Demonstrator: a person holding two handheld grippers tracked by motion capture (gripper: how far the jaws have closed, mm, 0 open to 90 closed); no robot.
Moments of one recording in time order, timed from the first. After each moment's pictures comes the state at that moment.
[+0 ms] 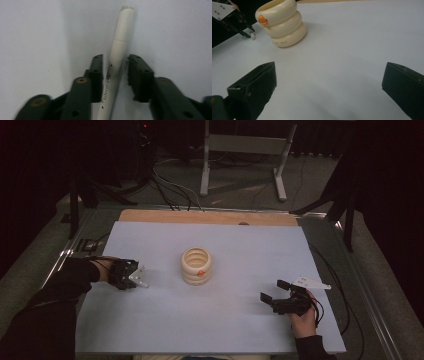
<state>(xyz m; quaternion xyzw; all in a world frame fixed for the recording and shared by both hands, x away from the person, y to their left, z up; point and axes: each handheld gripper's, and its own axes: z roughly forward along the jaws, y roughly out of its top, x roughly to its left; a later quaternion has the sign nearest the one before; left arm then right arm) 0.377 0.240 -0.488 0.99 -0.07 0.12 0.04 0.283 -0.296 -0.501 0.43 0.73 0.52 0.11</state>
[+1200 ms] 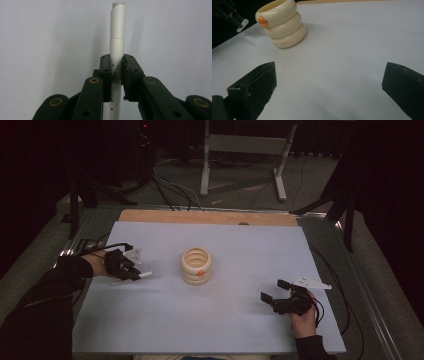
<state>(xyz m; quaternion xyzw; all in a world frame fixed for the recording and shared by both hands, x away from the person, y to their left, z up) 0.387 0.245 -0.443 0.98 0.08 0.04 0.17 0.284 -0.296 -0.500 0.43 0.73 0.52 0.11</state>
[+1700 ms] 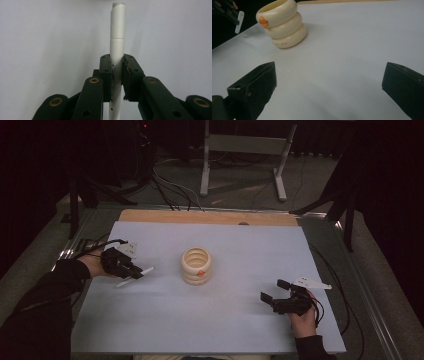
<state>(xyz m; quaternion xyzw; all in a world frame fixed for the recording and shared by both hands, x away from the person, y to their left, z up) 0.386 0.255 -0.435 0.96 0.12 0.02 0.25 0.283 -0.296 -0.500 0.43 0.73 0.52 0.11</state>
